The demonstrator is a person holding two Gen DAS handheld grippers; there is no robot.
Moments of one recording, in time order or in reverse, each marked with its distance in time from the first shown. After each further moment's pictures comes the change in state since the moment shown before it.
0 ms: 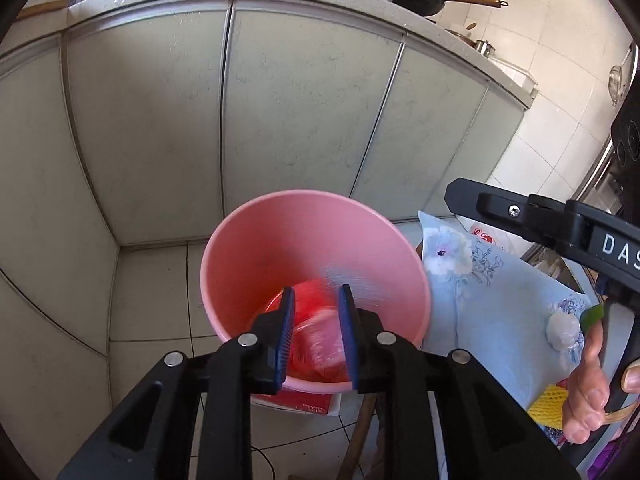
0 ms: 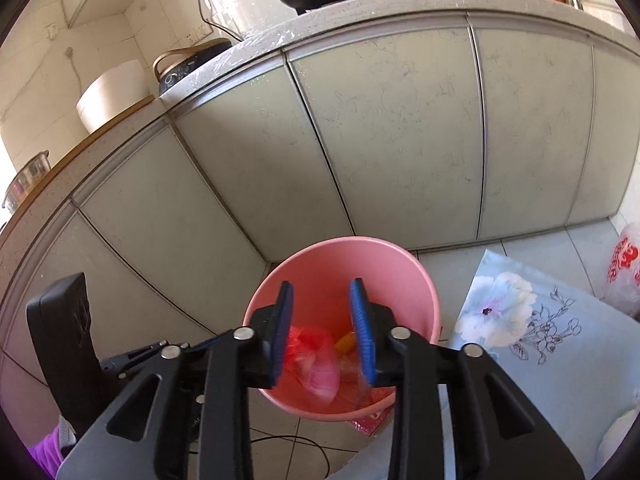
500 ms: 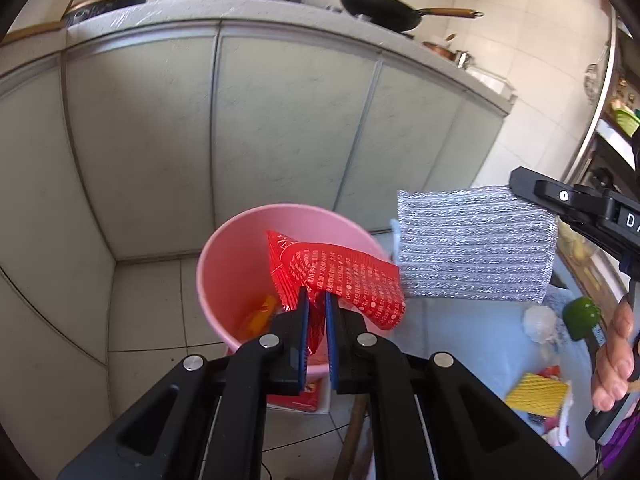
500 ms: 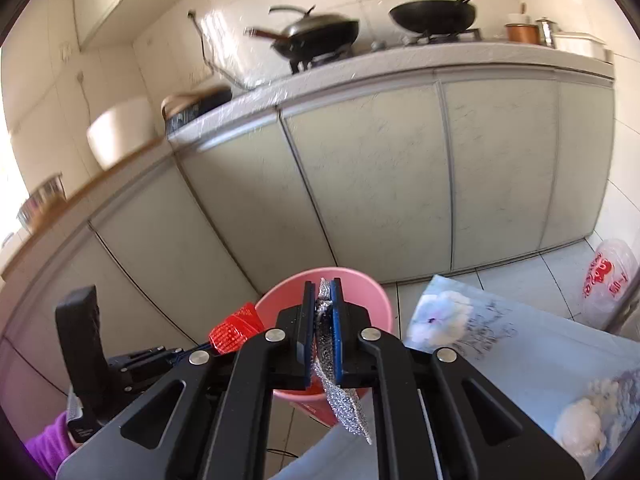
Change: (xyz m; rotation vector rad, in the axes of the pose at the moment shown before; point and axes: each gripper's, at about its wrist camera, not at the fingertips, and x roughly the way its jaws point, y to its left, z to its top) left arm -0.036 -0.007 -0.009 0.021 -0.042 -0.028; right arm -0.064 -0.002 -0.005 -0.017 -0.121 -0.052
